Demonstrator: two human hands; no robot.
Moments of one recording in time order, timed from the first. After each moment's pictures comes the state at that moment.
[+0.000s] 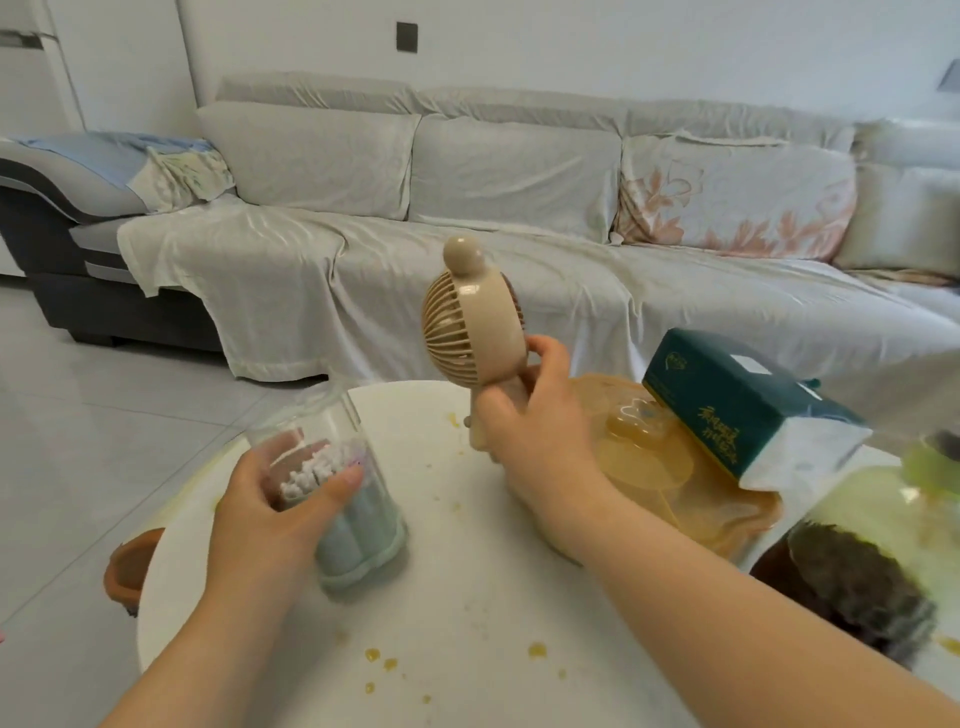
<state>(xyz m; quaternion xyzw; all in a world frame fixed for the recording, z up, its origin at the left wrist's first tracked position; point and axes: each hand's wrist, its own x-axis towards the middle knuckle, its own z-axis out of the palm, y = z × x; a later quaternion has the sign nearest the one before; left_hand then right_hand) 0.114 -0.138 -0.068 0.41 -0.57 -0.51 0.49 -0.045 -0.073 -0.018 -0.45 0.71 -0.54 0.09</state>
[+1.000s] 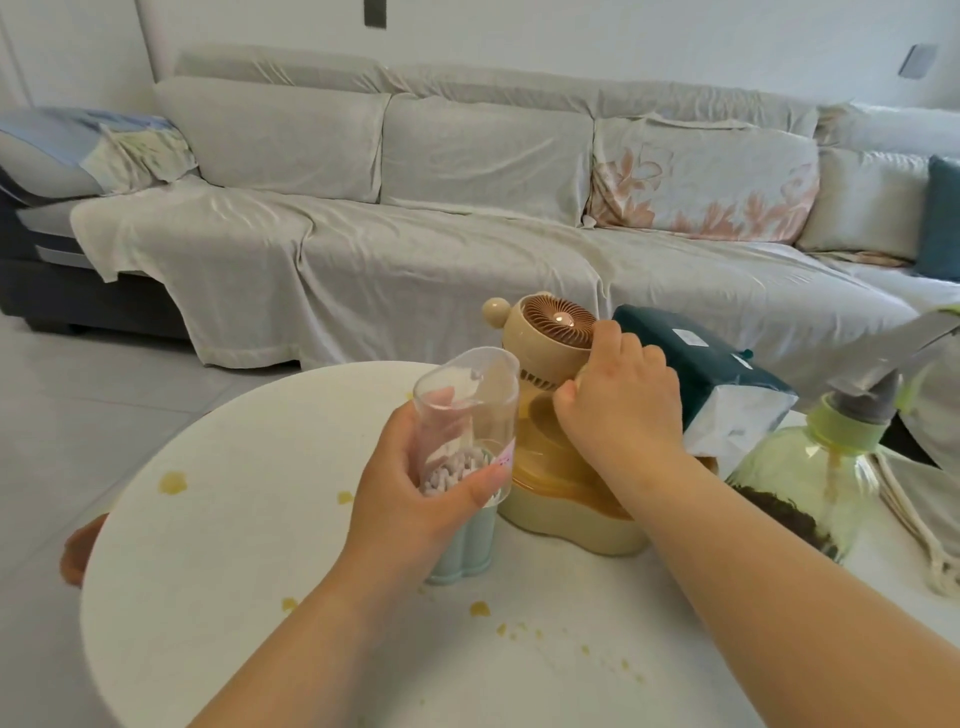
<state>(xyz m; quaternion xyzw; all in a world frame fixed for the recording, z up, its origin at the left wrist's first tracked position) 0.038 -0.077 -0.065 0.19 -0.66 -0.57 0.45 -0.112 -0.022 -0.013 -0.37 0.88 -0.22 -0.19</state>
